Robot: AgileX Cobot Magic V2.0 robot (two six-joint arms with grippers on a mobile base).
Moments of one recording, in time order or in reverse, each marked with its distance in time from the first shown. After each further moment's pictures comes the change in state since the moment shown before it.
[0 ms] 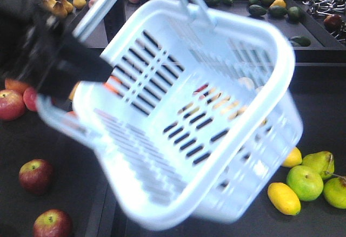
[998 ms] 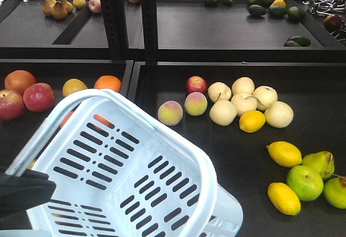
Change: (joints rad) left arm 0.000 -0.421 0.624 0.000 -0.214 -0.053; right arm 0.000 0.000 0.000 0.000 0.000 0.000
